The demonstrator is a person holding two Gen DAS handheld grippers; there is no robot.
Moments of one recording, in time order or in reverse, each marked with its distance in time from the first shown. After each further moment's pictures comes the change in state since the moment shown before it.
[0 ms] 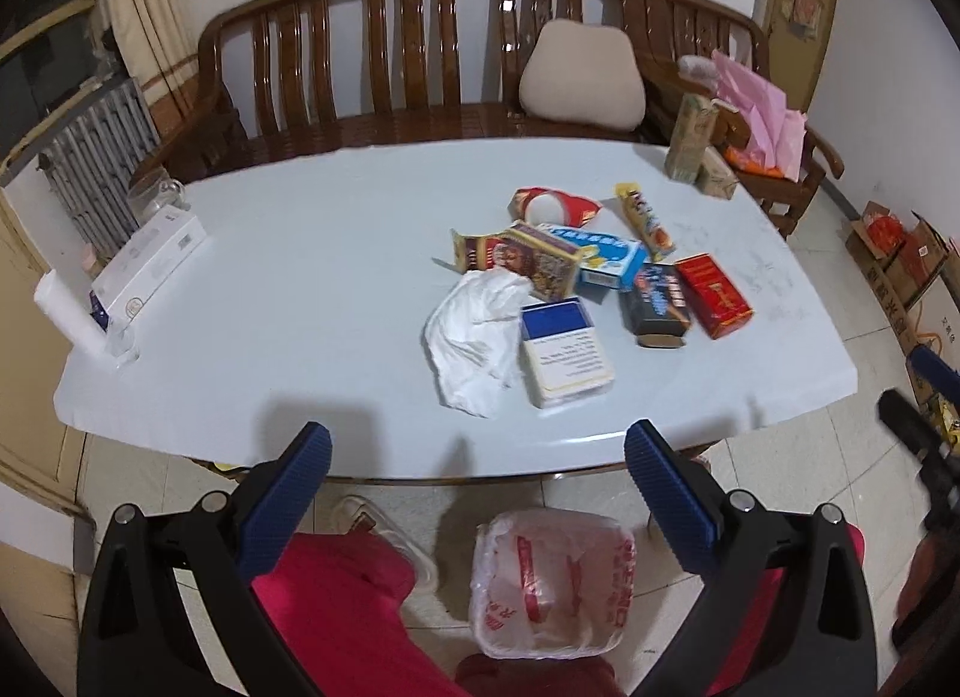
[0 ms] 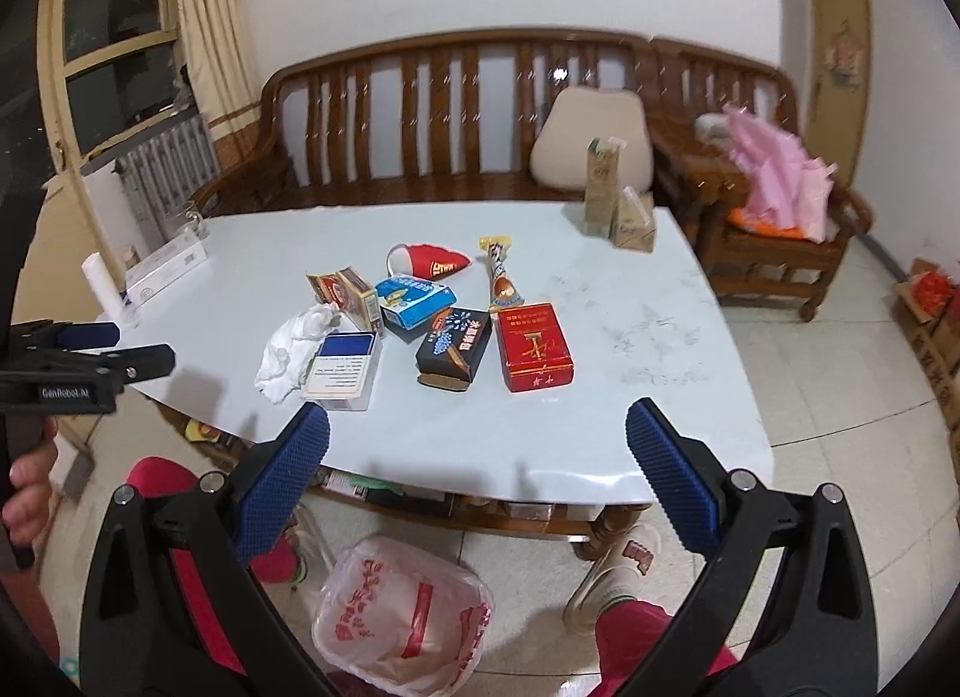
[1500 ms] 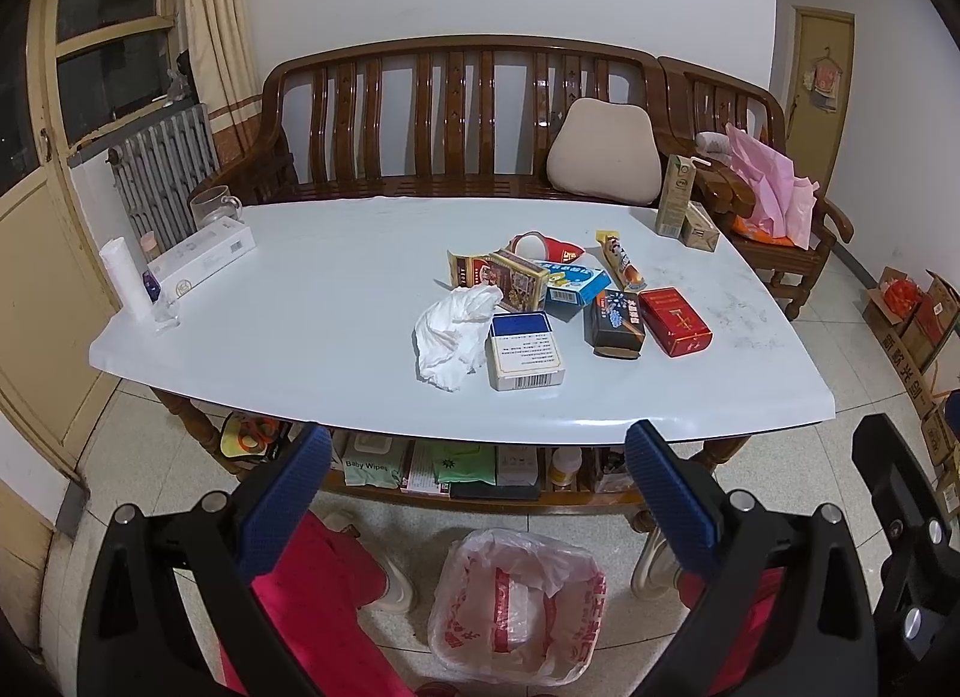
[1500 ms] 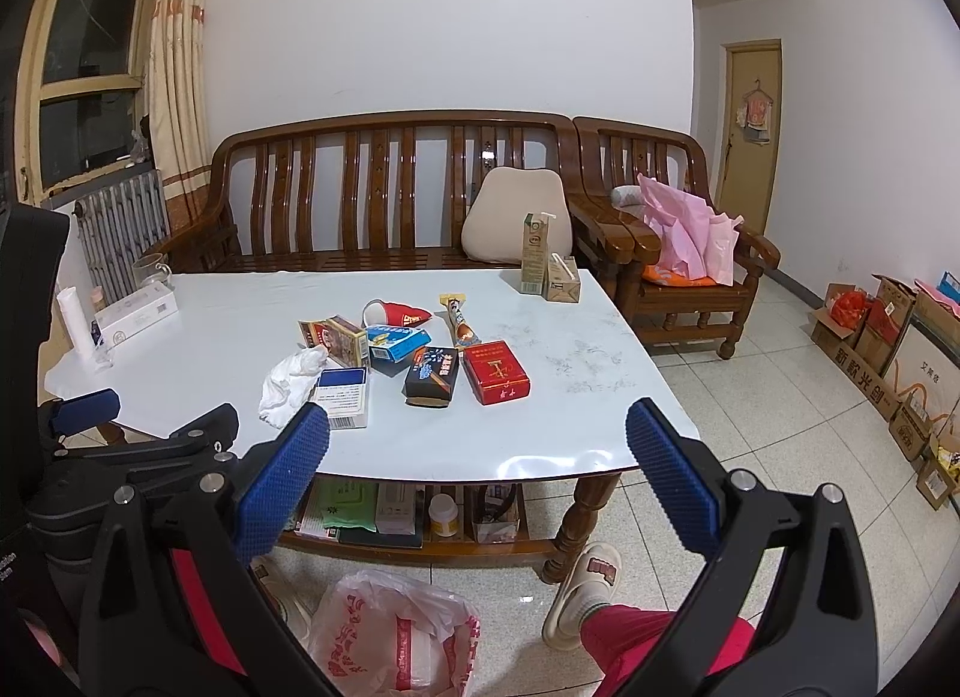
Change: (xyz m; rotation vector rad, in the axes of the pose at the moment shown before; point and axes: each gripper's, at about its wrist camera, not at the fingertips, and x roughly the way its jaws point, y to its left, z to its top) left arm -0.062 -0.061 -0.082 -0.096 -0.233 0.087; right arm -0.088 0.074 -0.062 0.031 -0.246 -0.232
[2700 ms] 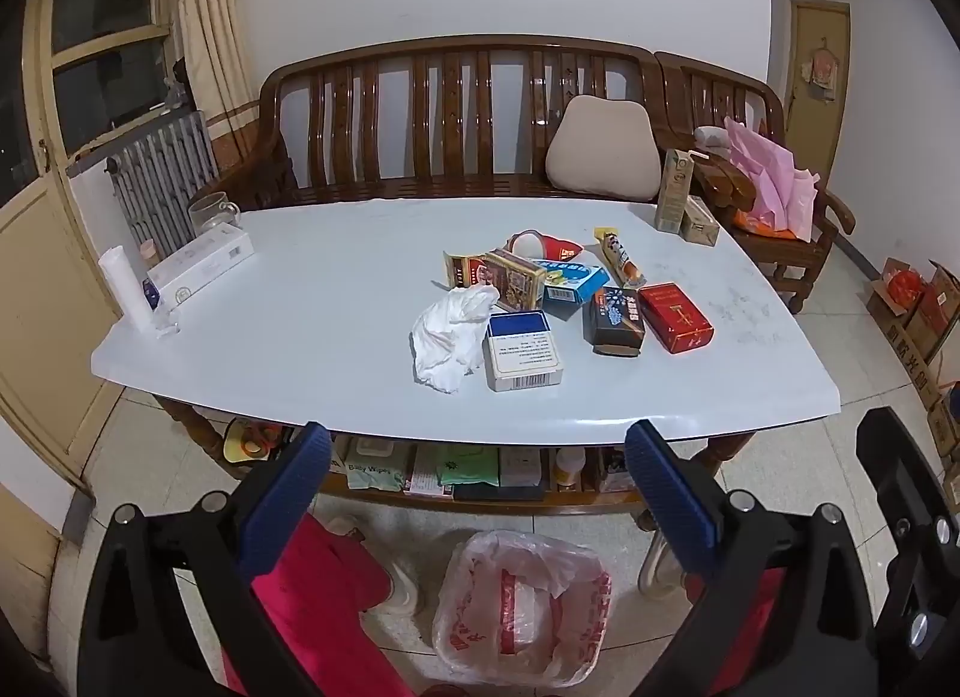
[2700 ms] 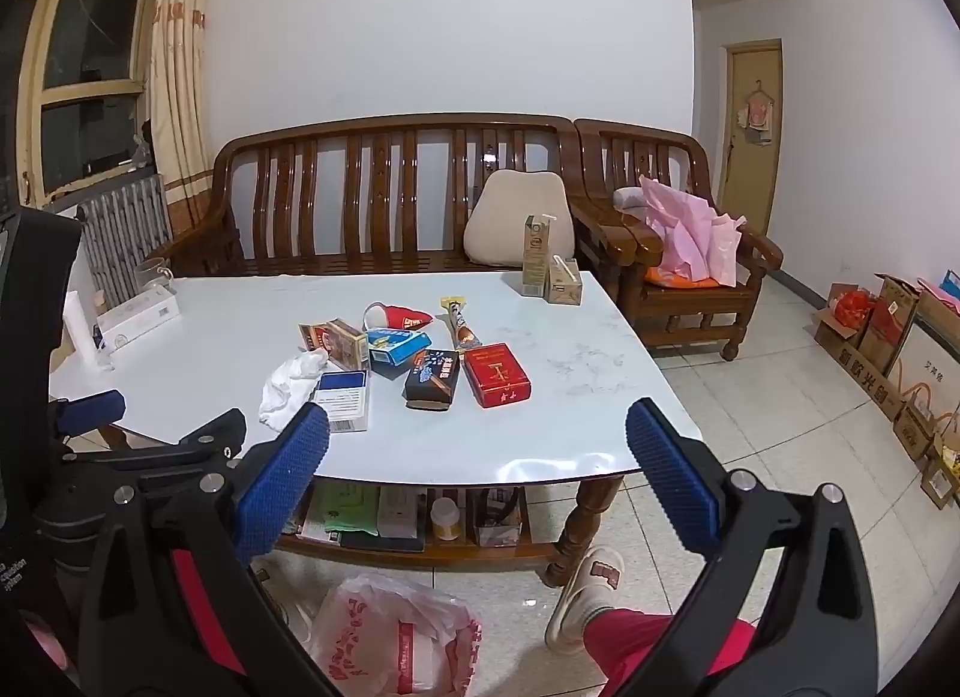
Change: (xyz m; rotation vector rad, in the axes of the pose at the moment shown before) left arm 0.003 -0.010 -0.001 0.020 -0.004 0.012; right arm 0.001 -0.005 -0.003 0.014 -0.009 0.011
